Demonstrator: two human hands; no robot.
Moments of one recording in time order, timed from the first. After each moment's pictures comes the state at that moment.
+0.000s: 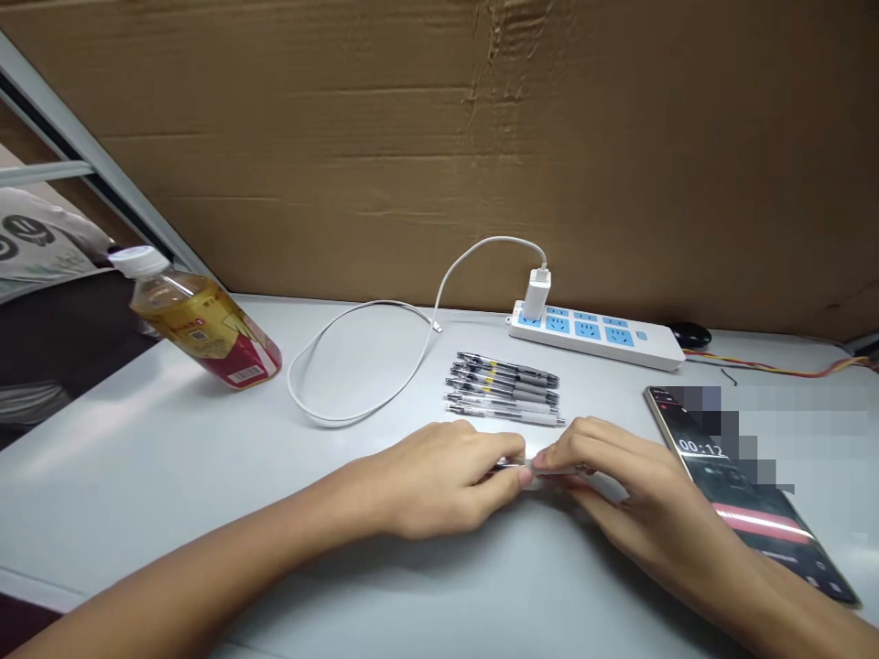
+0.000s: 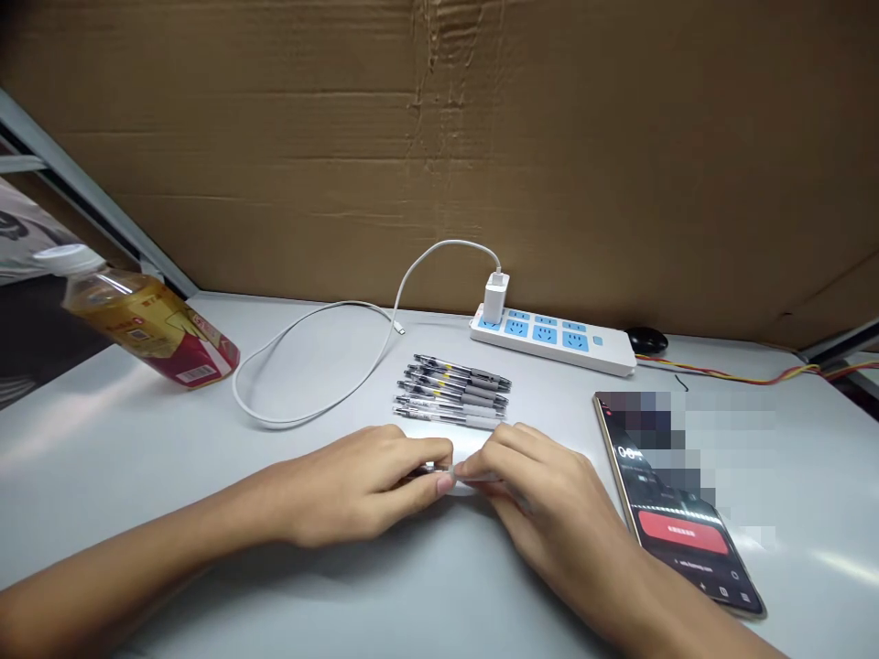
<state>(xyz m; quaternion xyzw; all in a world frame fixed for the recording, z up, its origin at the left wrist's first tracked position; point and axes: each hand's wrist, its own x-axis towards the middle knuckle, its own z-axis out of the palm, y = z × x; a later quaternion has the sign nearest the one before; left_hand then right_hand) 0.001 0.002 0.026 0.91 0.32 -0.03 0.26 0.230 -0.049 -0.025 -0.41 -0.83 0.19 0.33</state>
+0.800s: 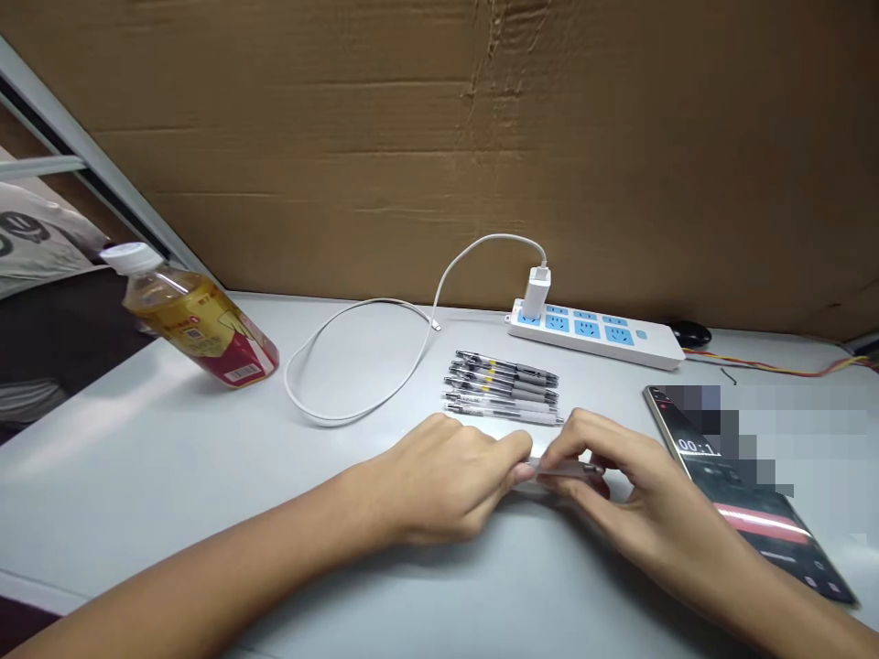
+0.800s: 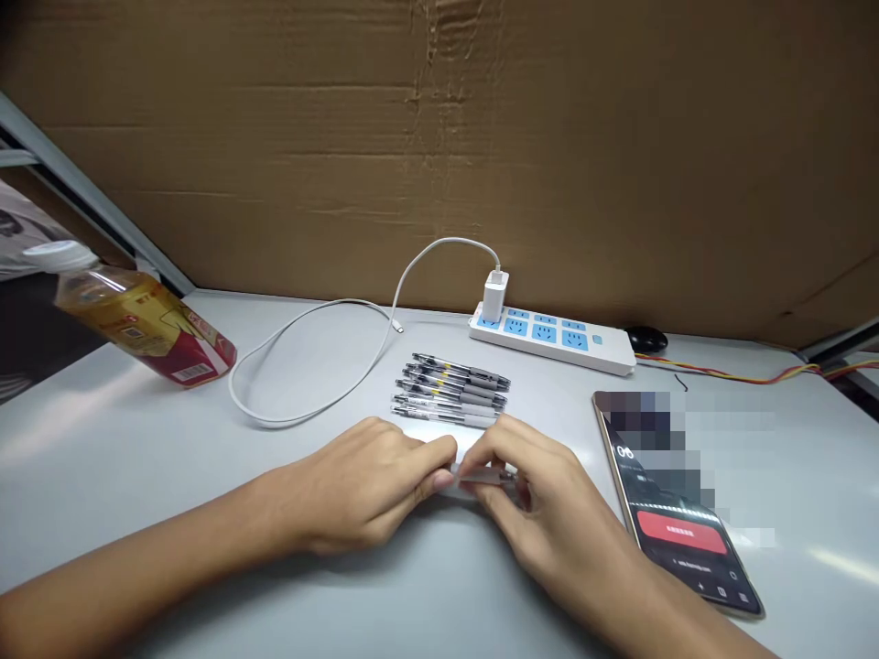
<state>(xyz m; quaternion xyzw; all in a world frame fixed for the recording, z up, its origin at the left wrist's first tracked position) 0.003 0.002 0.019 0.95 0.28 -0.06 0.12 0.225 -0.051 -0.020 -0.47 -0.75 0.32 0.34</state>
